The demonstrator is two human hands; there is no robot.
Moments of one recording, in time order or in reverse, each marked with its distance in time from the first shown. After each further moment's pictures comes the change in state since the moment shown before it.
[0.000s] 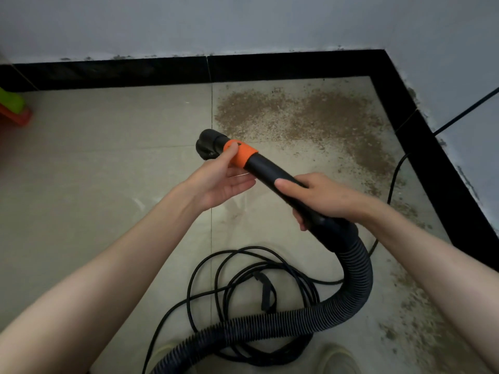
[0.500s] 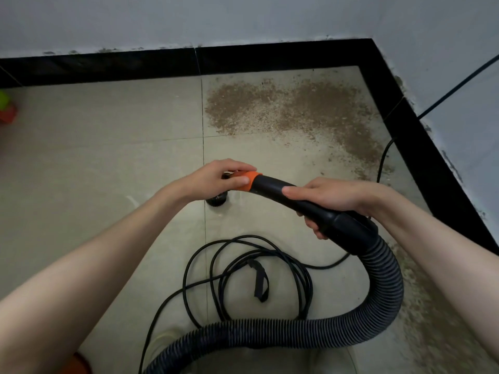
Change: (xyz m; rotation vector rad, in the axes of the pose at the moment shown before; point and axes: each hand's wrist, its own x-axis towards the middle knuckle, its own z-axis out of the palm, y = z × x) left_hand 0.003 -0.014 -0.023 1.296 -0.338 0.545; right_hand -0.028 0.012 -0.010 0.056 -0.213 0.267
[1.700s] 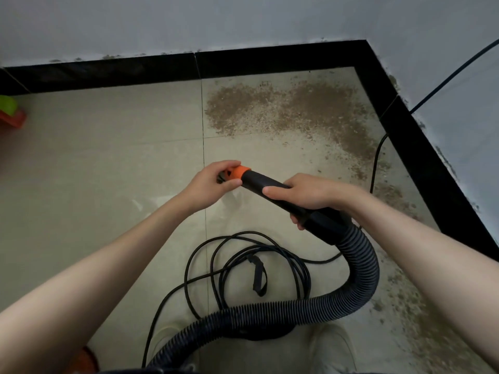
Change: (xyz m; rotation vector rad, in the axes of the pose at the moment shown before) left_hand -0.018 0.004 0.022 -0.109 0.272 -0.179; right_hand 0.011 -0.008 0.019 -0.211 0.143 -0.009
